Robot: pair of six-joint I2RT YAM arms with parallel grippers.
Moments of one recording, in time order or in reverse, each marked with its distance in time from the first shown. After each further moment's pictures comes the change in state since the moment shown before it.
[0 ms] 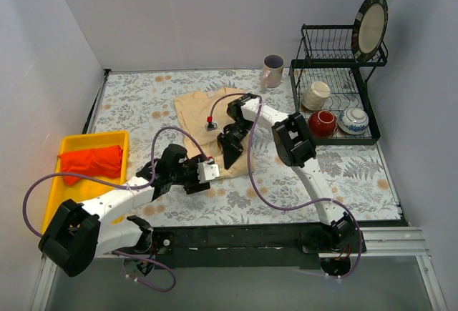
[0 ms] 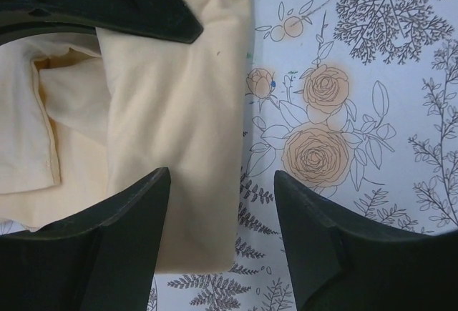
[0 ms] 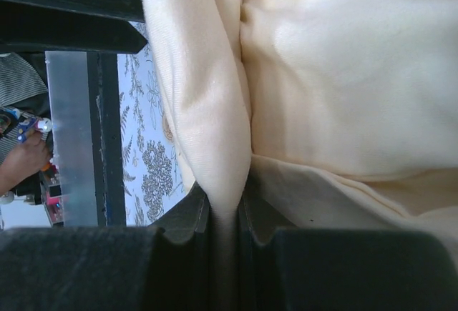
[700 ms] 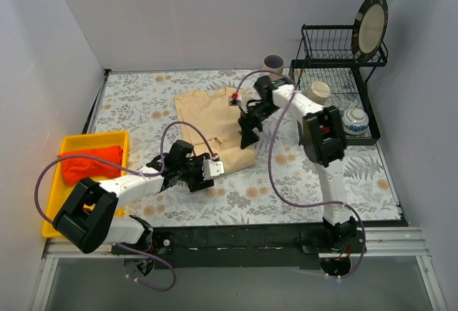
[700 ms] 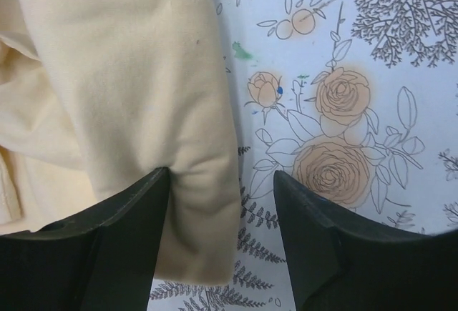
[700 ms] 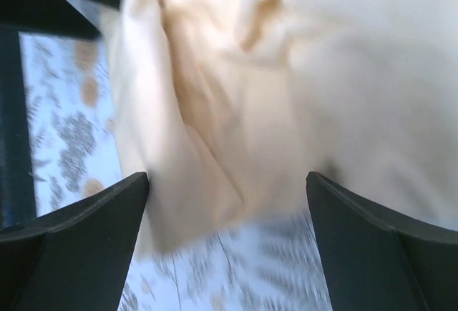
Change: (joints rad) left arm 0.002 0.183 0.018 0.090 0.006 0.017; right arm -0.147 -0.208 -0.134 0.230 0.069 0.006
